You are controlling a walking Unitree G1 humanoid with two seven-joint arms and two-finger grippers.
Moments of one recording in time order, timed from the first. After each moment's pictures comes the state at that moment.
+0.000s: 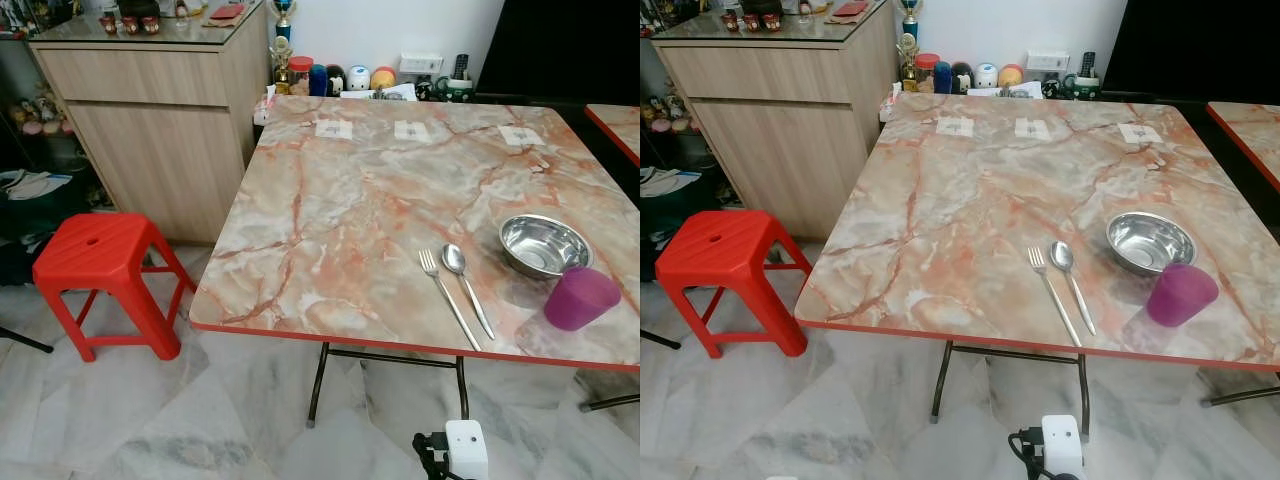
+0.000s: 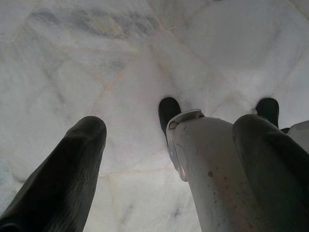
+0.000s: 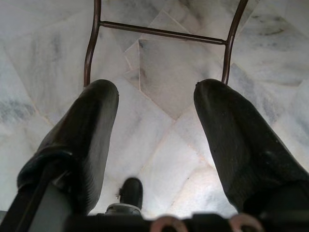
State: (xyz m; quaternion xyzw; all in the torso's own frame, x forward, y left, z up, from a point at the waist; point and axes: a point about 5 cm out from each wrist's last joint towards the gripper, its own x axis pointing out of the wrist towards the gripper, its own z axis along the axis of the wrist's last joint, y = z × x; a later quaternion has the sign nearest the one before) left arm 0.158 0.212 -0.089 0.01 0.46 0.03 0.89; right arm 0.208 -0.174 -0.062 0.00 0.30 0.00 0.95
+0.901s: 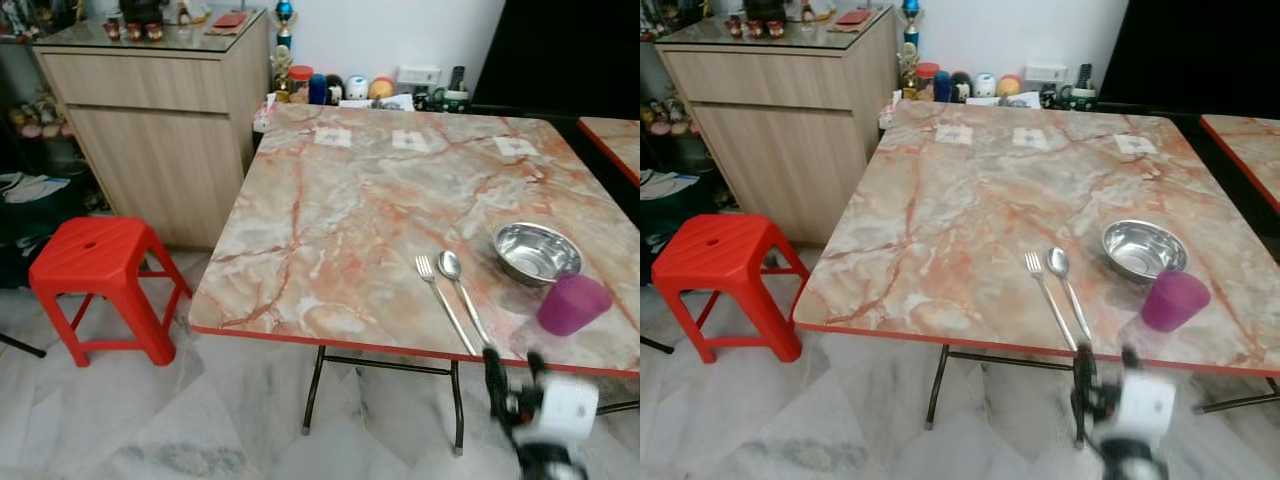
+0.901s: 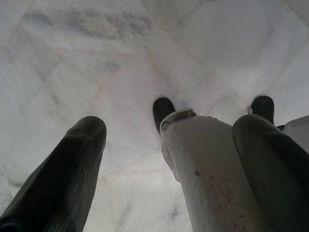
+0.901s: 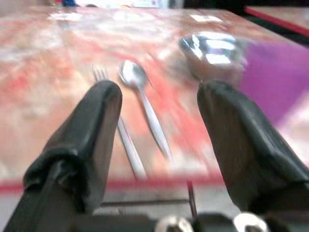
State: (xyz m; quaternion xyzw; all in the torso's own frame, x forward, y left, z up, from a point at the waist) left arm 0.151 0.211 -0.092 0.02 0.47 0.02 0.88; right arm 0.246 -0.204 0.094 0.02 -0.04 -0.06 1.00
